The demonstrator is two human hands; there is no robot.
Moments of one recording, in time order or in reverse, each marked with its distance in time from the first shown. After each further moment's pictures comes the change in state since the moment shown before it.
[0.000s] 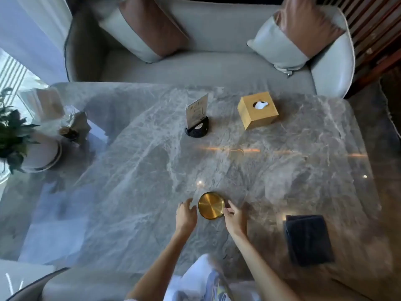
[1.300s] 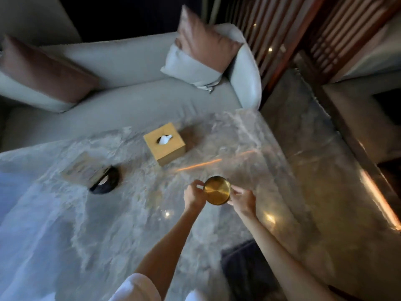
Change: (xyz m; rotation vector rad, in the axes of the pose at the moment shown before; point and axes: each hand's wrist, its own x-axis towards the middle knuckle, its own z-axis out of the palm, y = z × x) left_hand 0.057 0.314 0.198 -0.030 -0.128 0.209; right_hand 0.181 0.004 -0.288 0.363 0.325 0.008
